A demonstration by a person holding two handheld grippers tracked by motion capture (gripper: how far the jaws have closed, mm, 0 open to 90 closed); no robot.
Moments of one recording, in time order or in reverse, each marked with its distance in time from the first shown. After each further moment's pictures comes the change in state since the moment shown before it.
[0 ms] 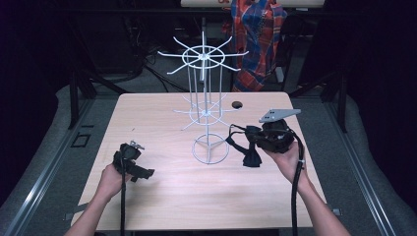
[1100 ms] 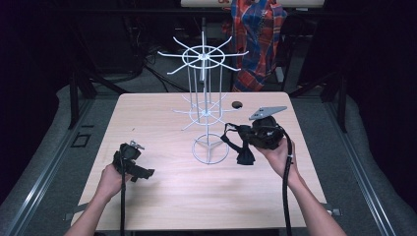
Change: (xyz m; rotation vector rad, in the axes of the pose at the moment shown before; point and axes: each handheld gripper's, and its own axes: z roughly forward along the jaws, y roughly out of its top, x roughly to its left) left arm 0.000 0.000 -0.001 -0.006 -0.002 0.003; right arm 0.000 0.007 0.030 0.043 0.013 0.012
